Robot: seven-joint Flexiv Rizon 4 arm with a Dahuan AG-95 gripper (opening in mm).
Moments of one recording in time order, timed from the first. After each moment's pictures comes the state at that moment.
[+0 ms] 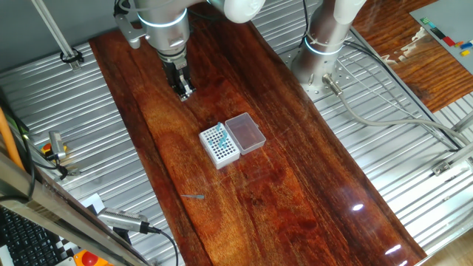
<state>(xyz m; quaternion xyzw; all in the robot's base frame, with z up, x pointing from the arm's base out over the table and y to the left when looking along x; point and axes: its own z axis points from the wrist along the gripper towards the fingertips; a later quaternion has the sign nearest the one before) 0.494 -0.001 0.170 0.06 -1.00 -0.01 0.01</state>
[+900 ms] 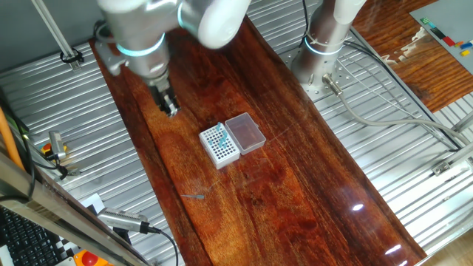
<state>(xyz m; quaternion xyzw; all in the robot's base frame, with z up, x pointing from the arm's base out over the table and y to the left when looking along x) 0.554 0.020 0.132 0.06 -1.00 -0.01 0.03</state>
